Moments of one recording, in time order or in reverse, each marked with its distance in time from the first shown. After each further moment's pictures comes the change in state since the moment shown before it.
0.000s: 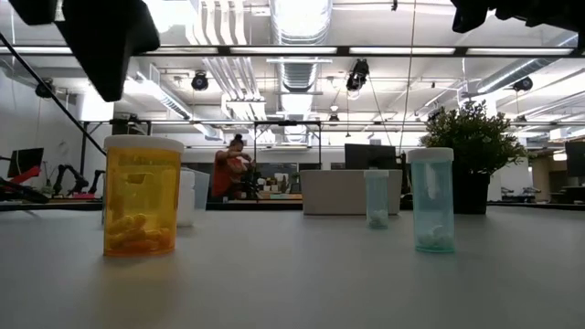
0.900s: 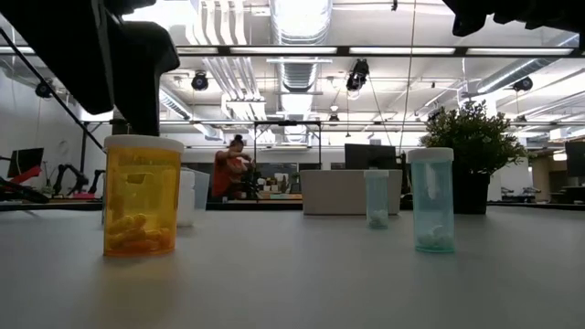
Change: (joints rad) left arm 0.001 0.065 -0.029 0.055 -0.123 0.049; right arm 0.000 0.005 0.000 -0.022 0.034 -0.008
